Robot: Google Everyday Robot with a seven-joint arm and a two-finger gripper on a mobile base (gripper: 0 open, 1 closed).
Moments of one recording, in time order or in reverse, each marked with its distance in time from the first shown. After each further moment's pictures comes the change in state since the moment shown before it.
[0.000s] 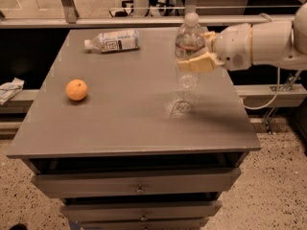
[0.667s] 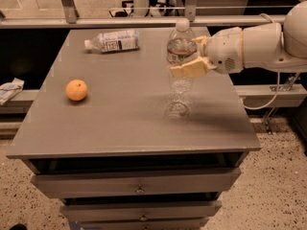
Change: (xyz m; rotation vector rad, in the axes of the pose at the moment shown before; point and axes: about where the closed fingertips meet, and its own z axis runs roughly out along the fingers) arm -0.002 0.012 0.014 -0.030 -0.005 0.008
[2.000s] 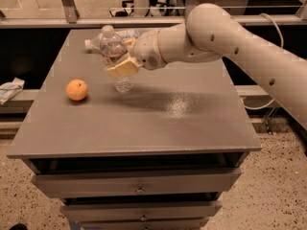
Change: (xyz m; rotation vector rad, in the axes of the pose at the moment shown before) arm -0.030 0.009 0.172 -0.131 -0.008 -0.068
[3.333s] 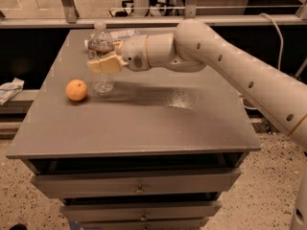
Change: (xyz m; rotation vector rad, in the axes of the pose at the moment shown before) arm -0.020 -0.003 0.043 -0.051 -0.194 0.218
